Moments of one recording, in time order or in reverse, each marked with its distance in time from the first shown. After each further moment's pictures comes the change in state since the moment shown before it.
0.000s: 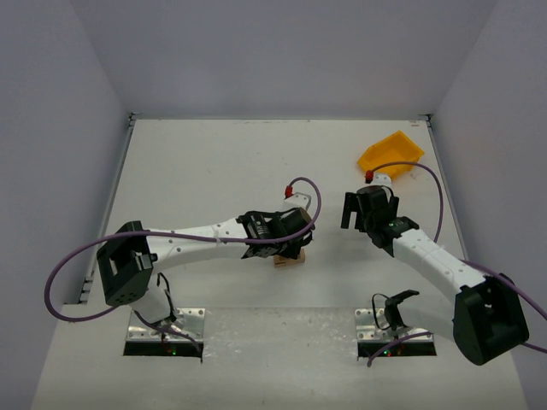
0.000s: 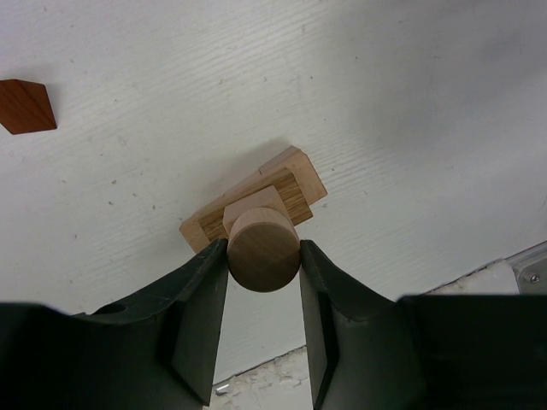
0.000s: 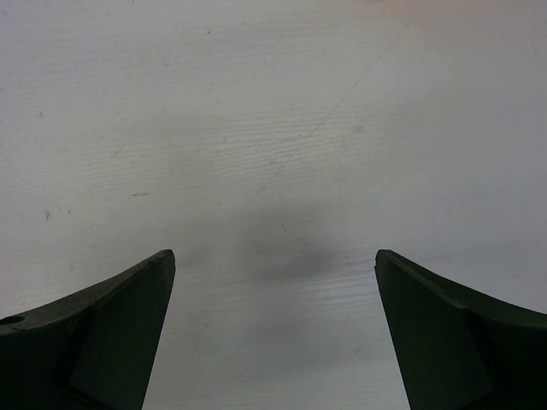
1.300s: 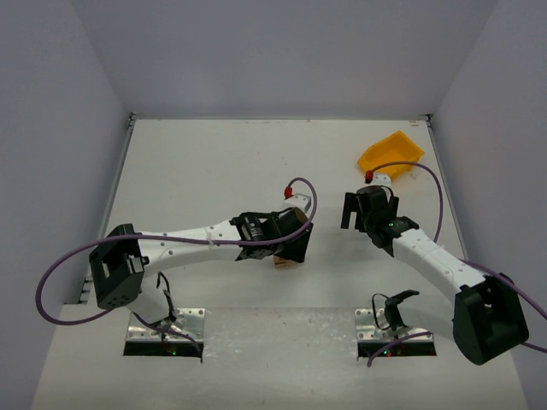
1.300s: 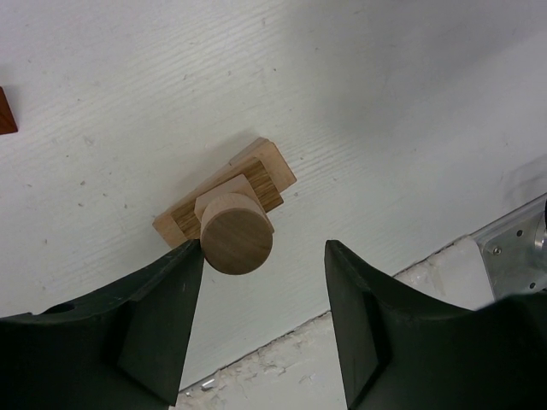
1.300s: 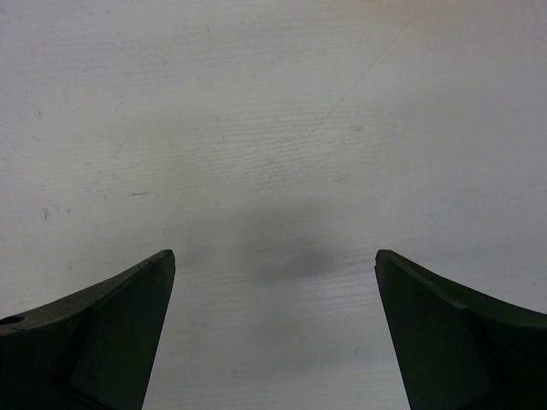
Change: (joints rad) left arm 0.000 -0.049 -0.041 0.058 0.071 0.011; right arm 0.000 0.003 0.000 0.000 0.000 -0.002
